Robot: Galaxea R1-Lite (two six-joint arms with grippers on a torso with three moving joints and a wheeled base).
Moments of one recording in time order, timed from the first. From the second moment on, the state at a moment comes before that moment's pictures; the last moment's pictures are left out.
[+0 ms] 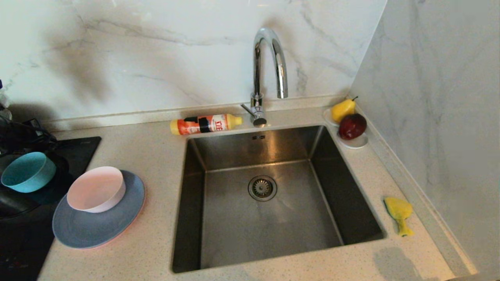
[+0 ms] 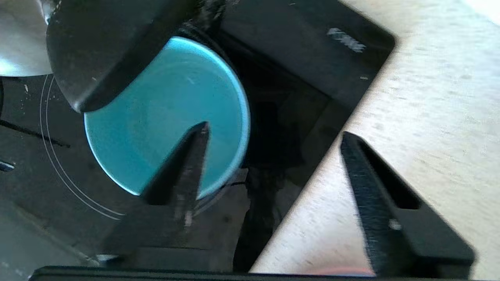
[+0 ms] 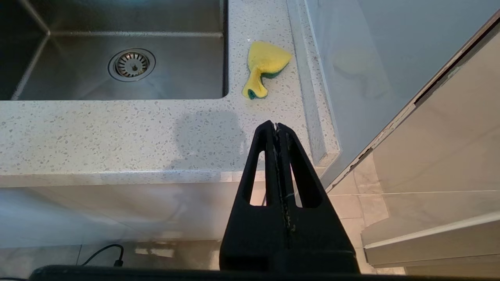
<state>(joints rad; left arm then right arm) 0.54 2.08 -1.90 0.46 -0.03 -0.19 0.00 0.00 0.00 0.01 0.02 -0.03</state>
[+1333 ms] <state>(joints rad) 0.55 2.20 -1.88 0.36 -0.10 -0.20 0.00 0.00 0.00 0.01 0.02 -0.03</state>
